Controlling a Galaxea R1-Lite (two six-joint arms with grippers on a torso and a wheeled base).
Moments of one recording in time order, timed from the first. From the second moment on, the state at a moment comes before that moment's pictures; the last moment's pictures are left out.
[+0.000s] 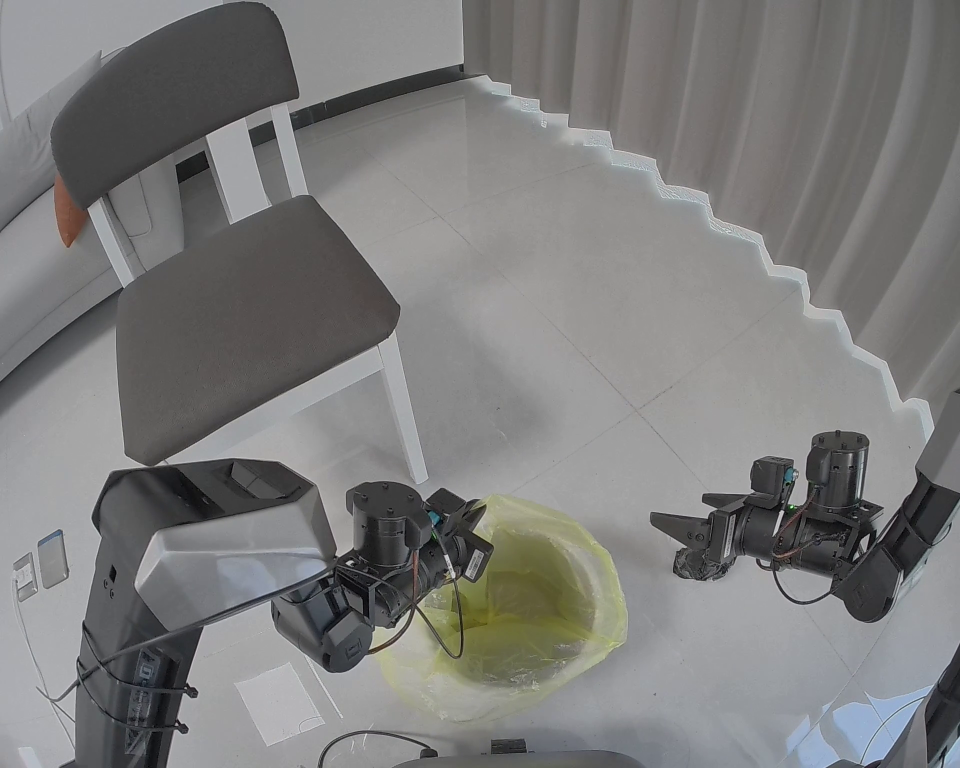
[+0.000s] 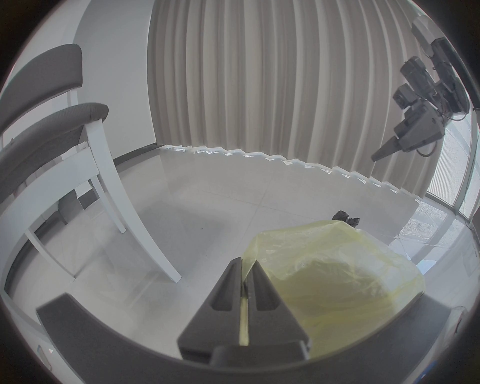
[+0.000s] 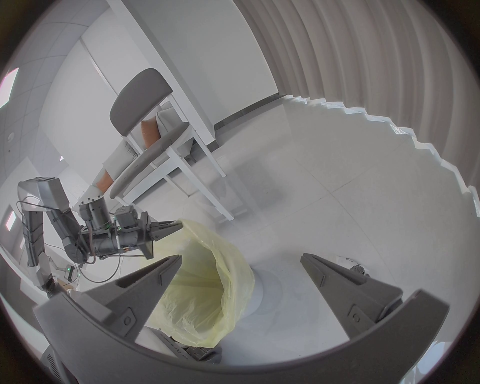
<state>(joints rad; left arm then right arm) -0.58 2.44 -0.90 -1.29 0.02 0.22 0.24 1.99 -0.45 -1.14 0.34 0.17</state>
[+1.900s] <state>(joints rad) -0.56 2.53 -1.03 -1.23 0.03 0.13 0.23 2.04 -0.44 -1.14 0.38 0.16</state>
